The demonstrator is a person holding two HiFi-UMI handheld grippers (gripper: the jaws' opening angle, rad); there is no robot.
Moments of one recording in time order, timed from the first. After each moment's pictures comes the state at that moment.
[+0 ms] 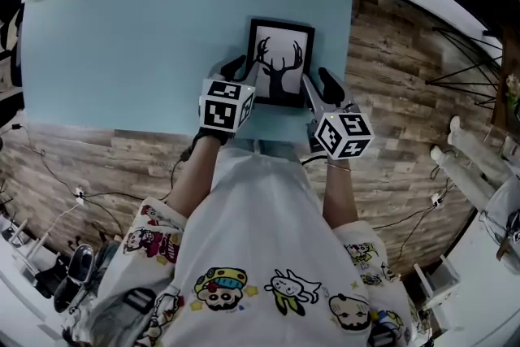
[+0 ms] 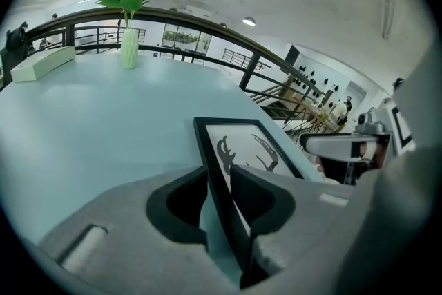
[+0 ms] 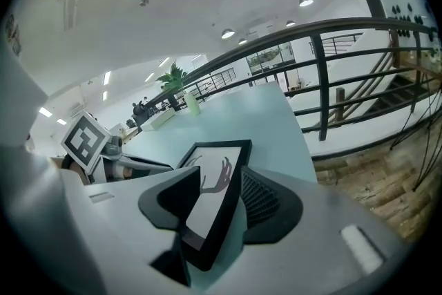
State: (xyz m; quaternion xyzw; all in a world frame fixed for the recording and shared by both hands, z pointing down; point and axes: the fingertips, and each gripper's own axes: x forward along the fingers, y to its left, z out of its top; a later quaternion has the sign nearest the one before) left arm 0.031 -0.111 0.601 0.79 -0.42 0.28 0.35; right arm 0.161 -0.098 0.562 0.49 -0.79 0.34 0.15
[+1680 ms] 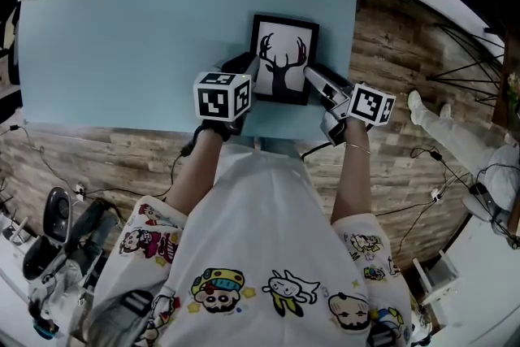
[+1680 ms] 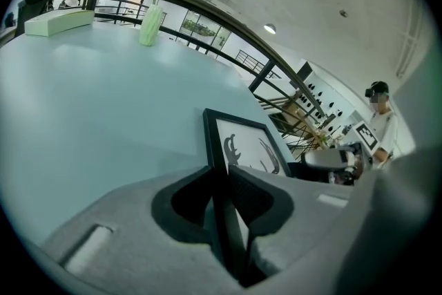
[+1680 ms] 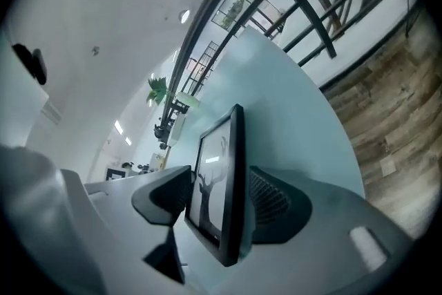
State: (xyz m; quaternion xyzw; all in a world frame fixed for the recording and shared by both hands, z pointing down) left arm 0.029 -0.111 0.613 0.76 -0.43 0.22 0.45; right arm 0.156 -0.099 0.594 0.33 -0.72 0.60 0.05
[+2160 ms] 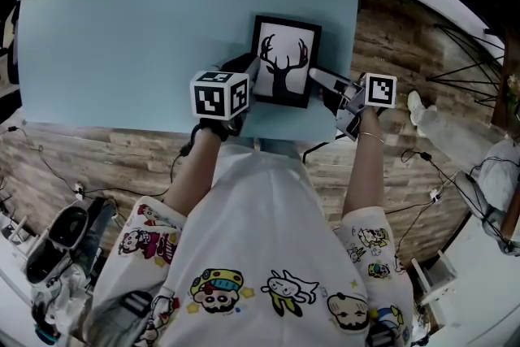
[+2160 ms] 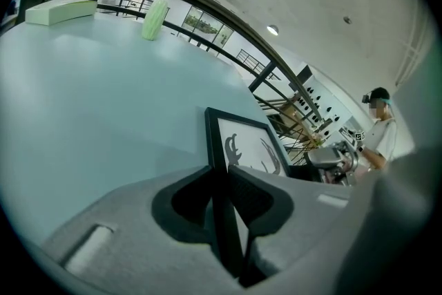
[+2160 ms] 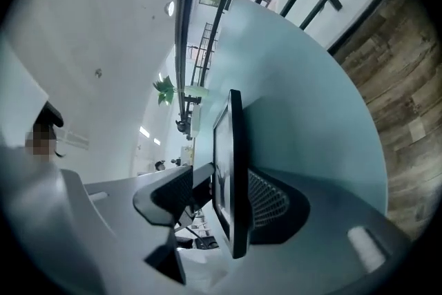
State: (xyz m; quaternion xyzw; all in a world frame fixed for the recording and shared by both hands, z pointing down) left arm 0.028 -0.113 0.613 0.75 -0.41 0.21 0.47; right arm 0.143 -0.101 0.582 0.18 -0.70 0.69 0.00
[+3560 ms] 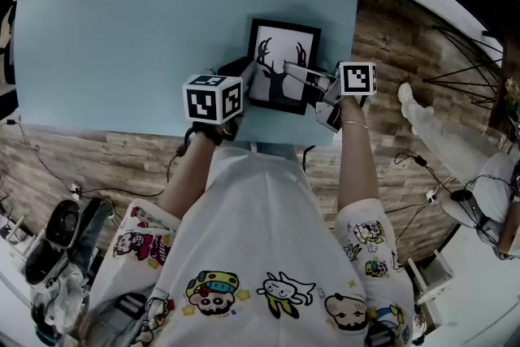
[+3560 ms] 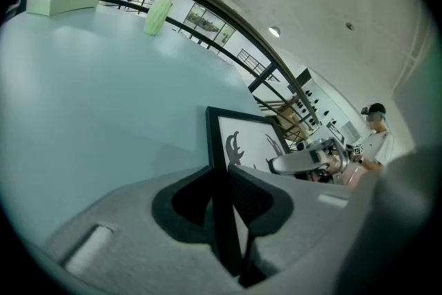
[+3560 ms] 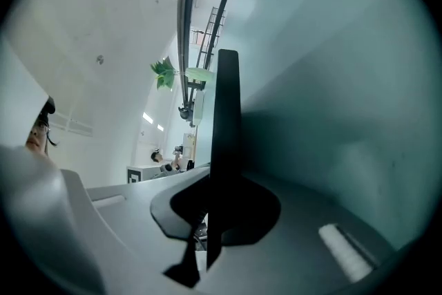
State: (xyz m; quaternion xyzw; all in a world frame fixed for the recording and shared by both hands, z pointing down) left arm 0.028 -0.112 0.612 0.75 -0.40 0.20 0.49; right arm 0.089 -0.112 0.590 0.13 -0.72 0.68 0.04
